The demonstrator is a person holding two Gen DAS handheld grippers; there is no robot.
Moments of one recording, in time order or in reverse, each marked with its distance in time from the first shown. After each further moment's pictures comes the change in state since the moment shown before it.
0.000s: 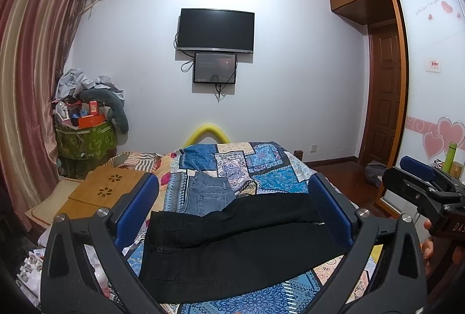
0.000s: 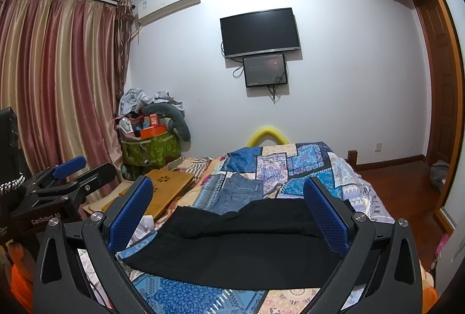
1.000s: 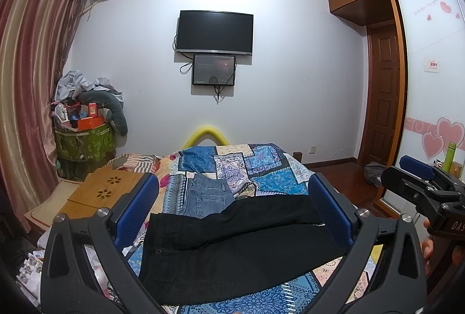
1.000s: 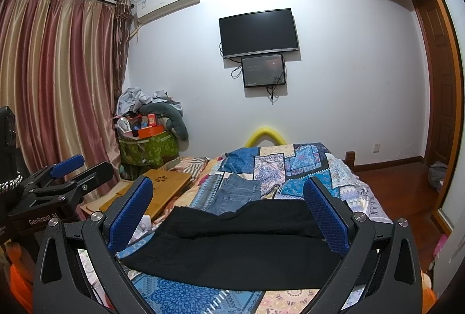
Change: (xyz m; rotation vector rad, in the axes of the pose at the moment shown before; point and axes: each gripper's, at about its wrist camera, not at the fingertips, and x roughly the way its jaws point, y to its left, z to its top) left arm -0.003 -0.005 0.003 0.007 -0.007 -0.002; right arm -0.001 -0.008 0.003 -0.001 0.002 -0.003
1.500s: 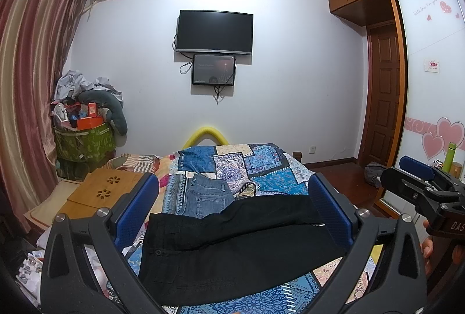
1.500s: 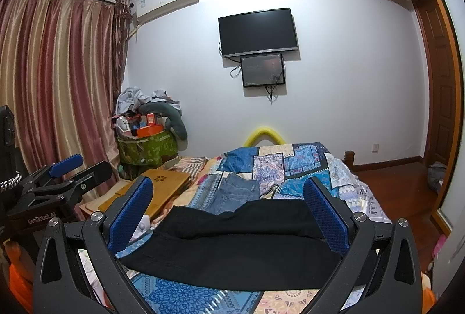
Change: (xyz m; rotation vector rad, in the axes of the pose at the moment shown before) left arm -0.001 -0.001 0.001 0.000 0.002 -0.001; right arm 0.003 -0.003 0.001 0.003 0.006 -0.003
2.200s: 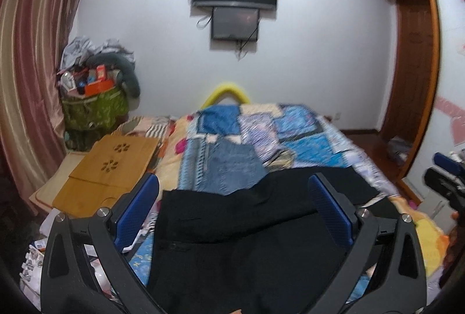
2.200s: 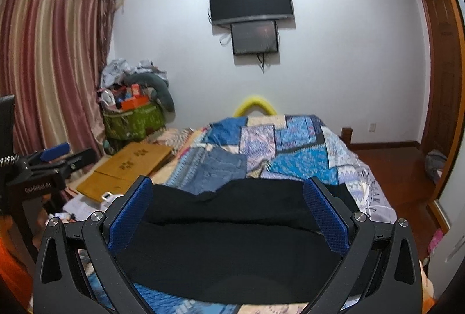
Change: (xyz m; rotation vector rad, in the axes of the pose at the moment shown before) left arm 0.161 0.067 -0.030 -0.016 0.233 0.108; right arm 0.110 -0.065 -0.031 -0.011 0.183 -0.039
